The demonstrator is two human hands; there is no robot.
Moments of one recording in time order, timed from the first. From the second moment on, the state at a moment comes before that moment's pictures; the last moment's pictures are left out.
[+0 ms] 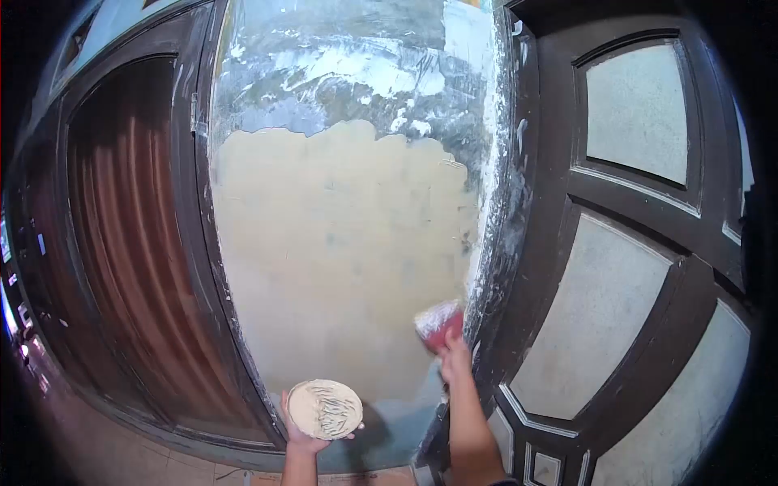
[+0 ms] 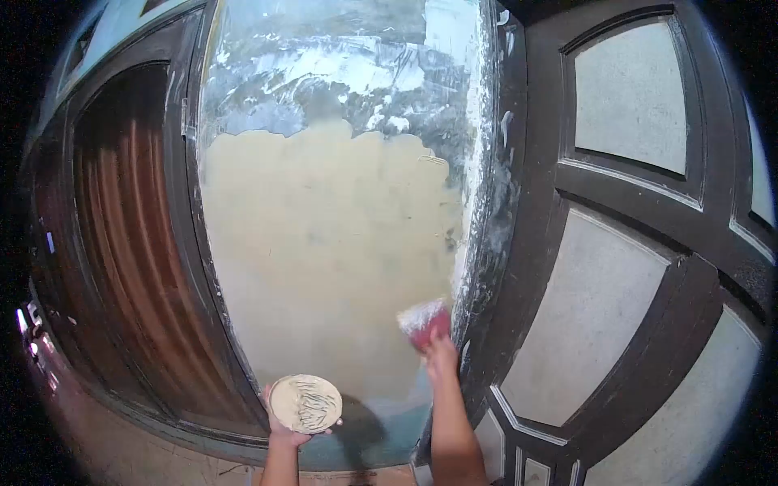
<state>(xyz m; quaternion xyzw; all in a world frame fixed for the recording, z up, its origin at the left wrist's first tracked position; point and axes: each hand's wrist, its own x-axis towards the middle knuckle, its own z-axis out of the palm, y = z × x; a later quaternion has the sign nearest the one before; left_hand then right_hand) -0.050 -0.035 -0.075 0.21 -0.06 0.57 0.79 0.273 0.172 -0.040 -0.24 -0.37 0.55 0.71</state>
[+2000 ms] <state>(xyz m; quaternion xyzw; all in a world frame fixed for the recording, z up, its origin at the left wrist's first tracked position) 0.004 0.015 -0.032 0.26 0.00 0.57 0.78 0.232 -0.010 0.078 -0.10 -0.92 -0.06 0.37</state>
